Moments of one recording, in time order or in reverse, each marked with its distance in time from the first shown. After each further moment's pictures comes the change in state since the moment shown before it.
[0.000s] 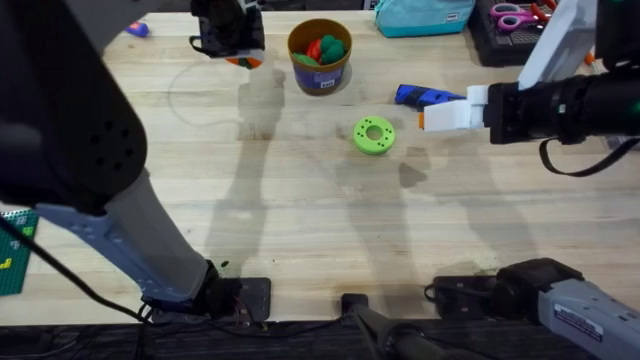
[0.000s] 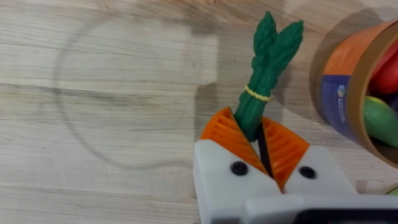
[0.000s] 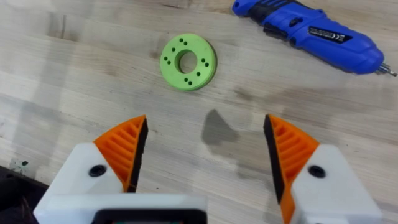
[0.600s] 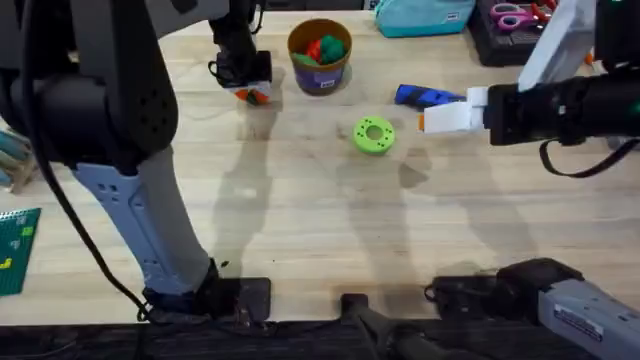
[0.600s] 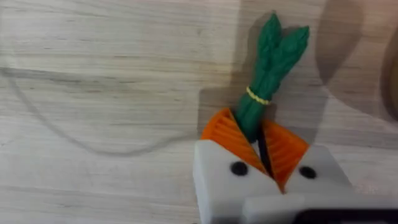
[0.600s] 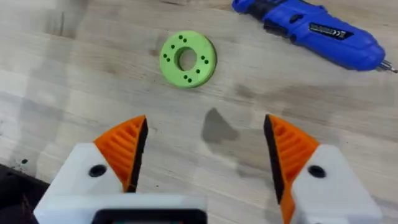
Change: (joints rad) left arm -0.001 0.177 -0.002 -0.064 0.007 0.000; right arm 0.000 0.000 0.000 -0.010 0.000 0.000
